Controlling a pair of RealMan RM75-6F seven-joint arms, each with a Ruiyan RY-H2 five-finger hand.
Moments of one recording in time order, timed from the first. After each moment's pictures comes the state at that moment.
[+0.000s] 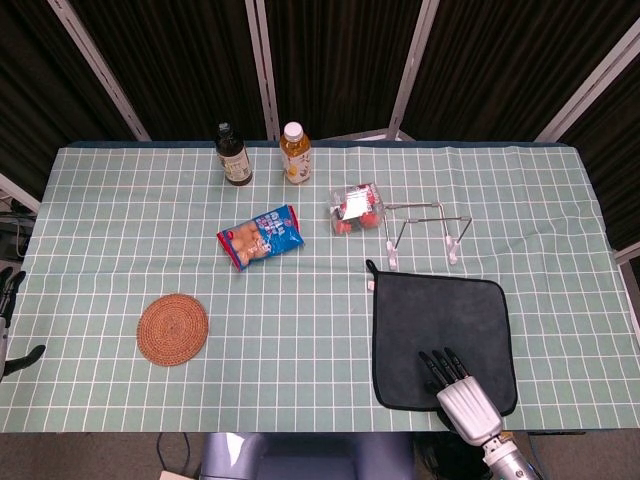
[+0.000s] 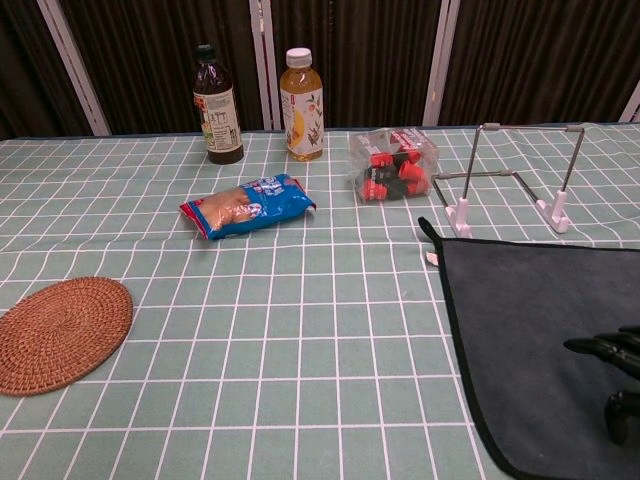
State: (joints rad) left arm -0.07 -1.04 -0.07 -1.78 1.37 1.50 0.29; right arm 0.14 -1.51 -0.18 -1.35 -1.76 1.32 -0.34
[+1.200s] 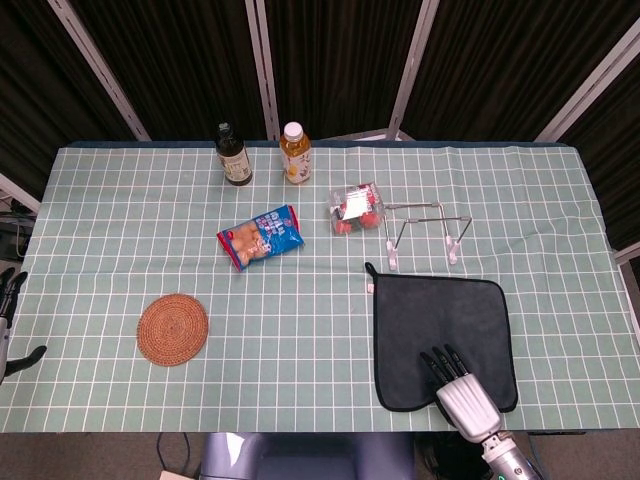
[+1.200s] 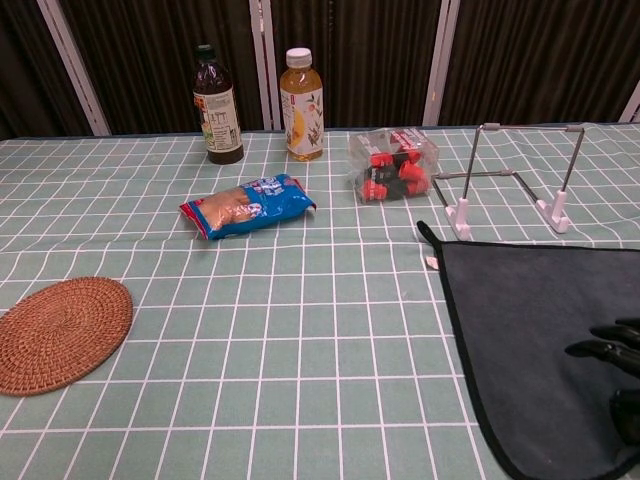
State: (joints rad) left arm -0.07 -1.04 -0.07 -1.78 1.37 1.50 0.29; right arm 0.14 -1.55 -0.17 -1.27 -1.79 1.36 -0.31
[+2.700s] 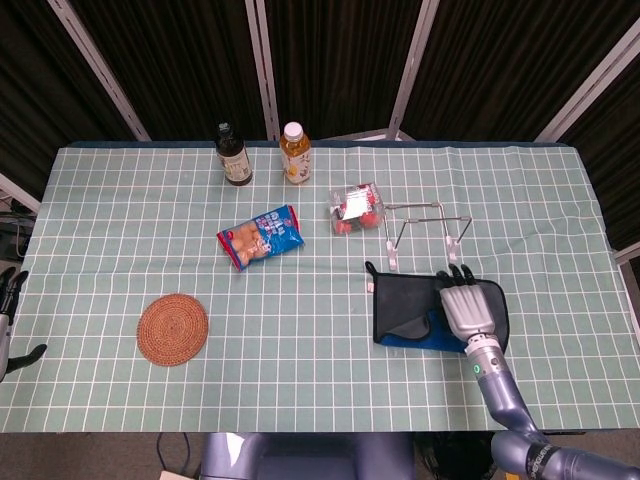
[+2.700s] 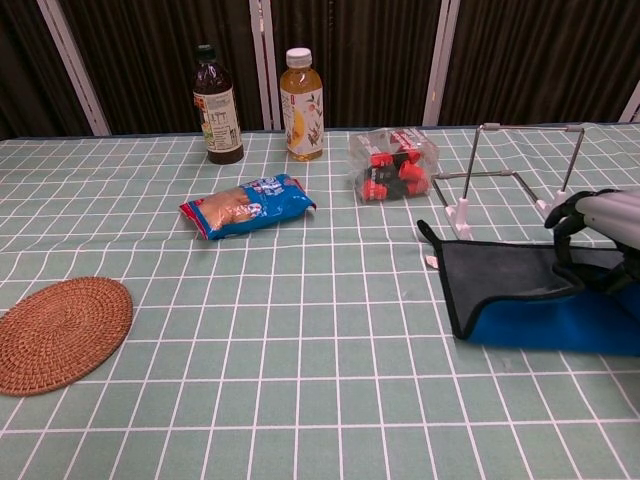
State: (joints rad) left arm -0.08 -1.05 -0.08 -1.76 1.33 1.47 0.30; right arm 0.47 -1.49 0.21 -1.53 -1.01 1.01 -0.65
